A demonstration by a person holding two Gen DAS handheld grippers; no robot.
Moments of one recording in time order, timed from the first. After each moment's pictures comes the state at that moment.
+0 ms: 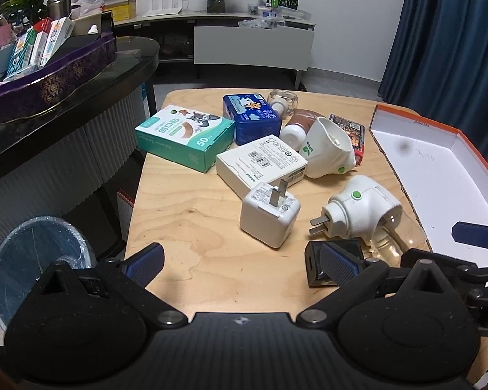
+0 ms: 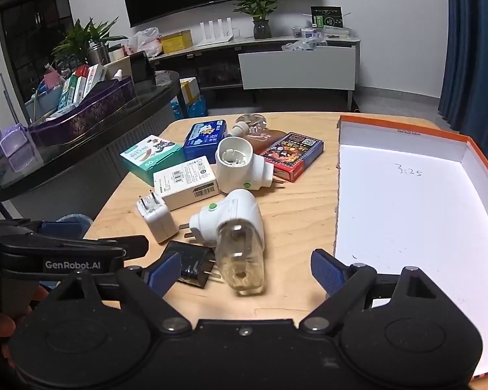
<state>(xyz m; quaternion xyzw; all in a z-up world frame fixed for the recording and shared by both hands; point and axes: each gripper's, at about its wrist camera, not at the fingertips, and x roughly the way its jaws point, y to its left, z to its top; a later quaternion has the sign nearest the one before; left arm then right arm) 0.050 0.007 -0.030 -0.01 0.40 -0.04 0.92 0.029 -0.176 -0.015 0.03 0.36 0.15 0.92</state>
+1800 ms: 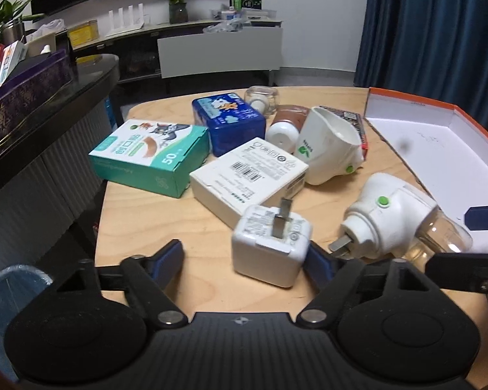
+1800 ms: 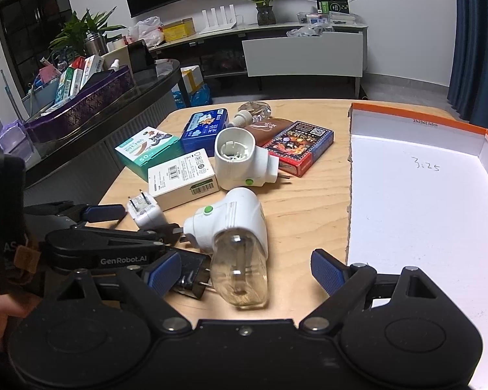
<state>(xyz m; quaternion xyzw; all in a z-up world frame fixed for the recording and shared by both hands) 0.094 -0.001 -0.064 0.04 0.37 -0.09 0.92 0.056 -0.172 -0.027 0.03 0.39 0.15 0.91</state>
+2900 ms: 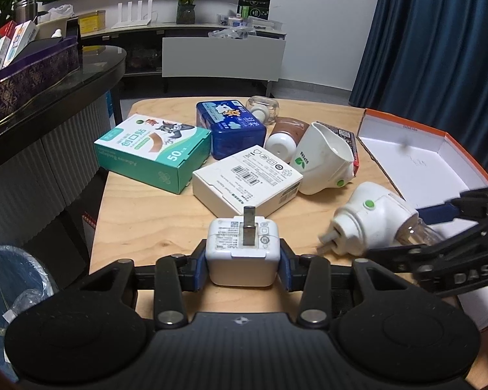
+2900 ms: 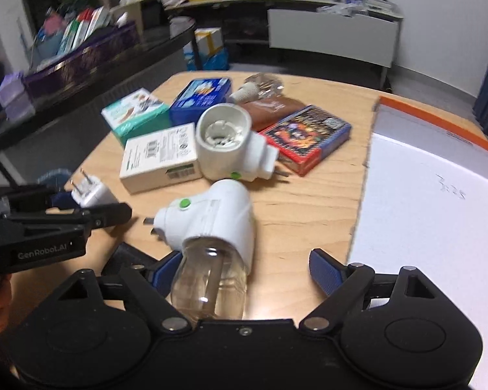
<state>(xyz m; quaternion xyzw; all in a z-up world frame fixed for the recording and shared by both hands) 0.085 0.013 -0.060 -0.01 0.36 -0.10 0.93 0.113 -0.161 -0.046 -0.07 0.43 0.19 0.88</state>
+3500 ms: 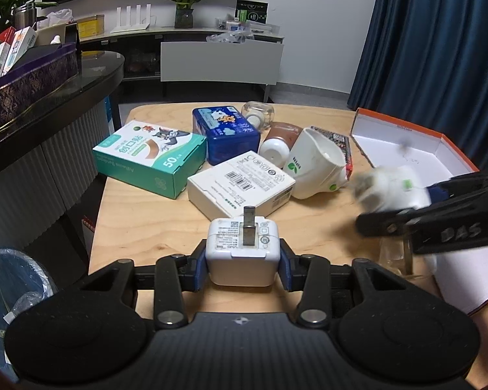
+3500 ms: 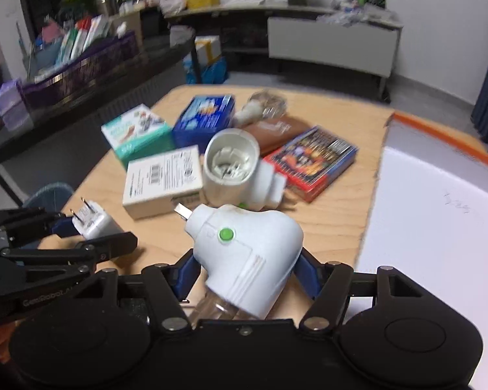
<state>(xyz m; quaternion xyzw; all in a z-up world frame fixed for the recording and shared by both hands) 0.080 0.009 -0.052 -0.01 0.35 -0.10 0.93 0.112 -0.167 -0.023 -0.04 0.39 0.18 0.90</state>
